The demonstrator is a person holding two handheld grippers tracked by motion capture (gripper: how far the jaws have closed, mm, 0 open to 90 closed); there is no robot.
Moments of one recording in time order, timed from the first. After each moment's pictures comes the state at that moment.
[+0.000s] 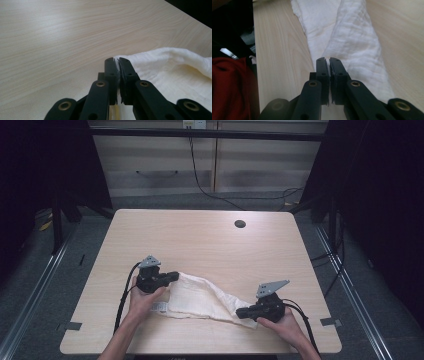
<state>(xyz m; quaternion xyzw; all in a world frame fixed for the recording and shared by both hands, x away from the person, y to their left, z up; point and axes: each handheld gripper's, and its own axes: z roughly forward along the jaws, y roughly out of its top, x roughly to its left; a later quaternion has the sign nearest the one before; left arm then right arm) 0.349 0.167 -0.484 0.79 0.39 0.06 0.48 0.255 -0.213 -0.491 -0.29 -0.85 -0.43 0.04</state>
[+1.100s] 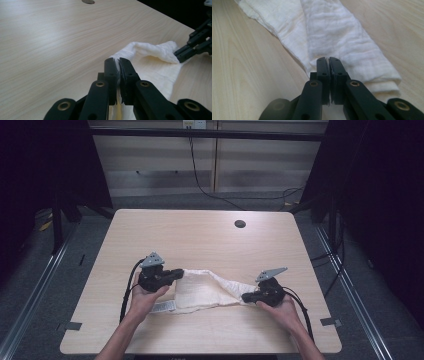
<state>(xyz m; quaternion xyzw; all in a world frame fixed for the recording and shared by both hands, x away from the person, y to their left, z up) 0.337 0.153 -0.454 0.80 0.33 0.08 0.50 0.297 -0.225 -0.497 -0.37 -0.85 -0.37 -0.02</state>
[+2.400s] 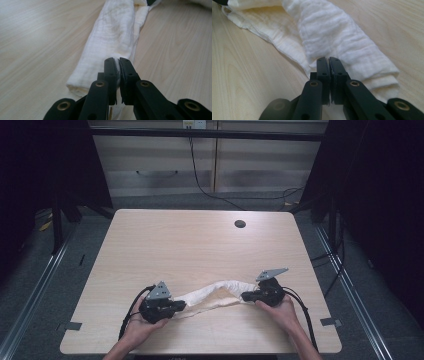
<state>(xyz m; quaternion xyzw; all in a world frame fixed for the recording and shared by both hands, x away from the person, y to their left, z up) 0.271 0.149 -0.486 0.87 0.26 0.05 0.42 0.295 -0.225 -0.499 -0.38 -0.84 -0.38 -0.03</state>
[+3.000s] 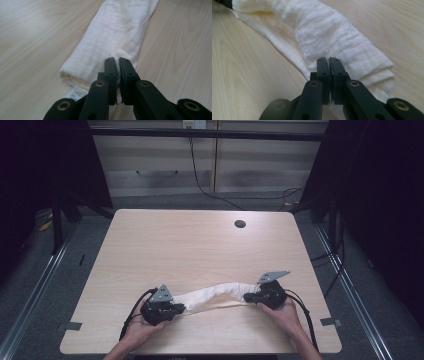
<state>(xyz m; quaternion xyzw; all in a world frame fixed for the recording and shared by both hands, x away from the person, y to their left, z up) 0.276 0.152 -0.500 0.88 0.26 0.05 0.40 0.284 -0.227 -0.496 -0.38 -0.84 -0.37 -0.06</state>
